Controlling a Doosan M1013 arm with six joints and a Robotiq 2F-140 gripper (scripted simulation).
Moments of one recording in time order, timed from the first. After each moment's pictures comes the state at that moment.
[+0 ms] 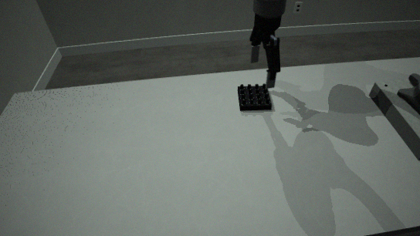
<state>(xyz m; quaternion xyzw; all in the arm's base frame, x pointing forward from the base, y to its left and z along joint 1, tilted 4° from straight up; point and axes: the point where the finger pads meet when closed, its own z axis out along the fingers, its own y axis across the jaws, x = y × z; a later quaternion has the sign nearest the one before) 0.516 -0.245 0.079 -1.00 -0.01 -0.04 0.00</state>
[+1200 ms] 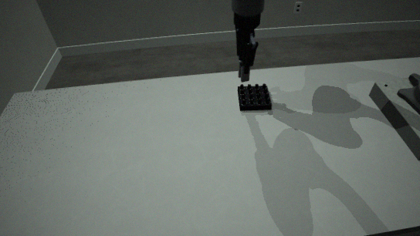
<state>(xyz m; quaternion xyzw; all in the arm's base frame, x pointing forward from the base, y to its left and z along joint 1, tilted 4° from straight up) 0.574 -0.257 0.089 -1.00 -0.03 -0.03 0.00</state>
